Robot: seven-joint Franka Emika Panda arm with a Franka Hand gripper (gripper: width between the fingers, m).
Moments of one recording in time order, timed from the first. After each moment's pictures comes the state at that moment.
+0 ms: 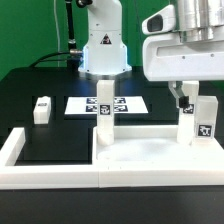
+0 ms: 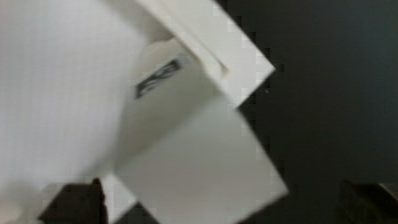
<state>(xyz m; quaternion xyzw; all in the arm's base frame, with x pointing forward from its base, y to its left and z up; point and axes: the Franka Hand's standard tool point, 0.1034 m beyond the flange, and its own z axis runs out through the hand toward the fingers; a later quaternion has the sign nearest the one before) 0.662 0.100 0.121 -0.95 0.28 -0.08 0.05</state>
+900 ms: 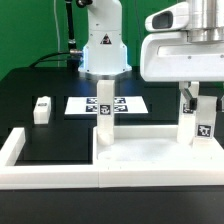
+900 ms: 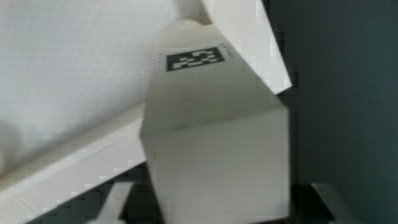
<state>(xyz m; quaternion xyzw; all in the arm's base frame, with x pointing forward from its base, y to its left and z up) 0.662 0.097 0.118 -0.95 0.31 -0.08 0.05</state>
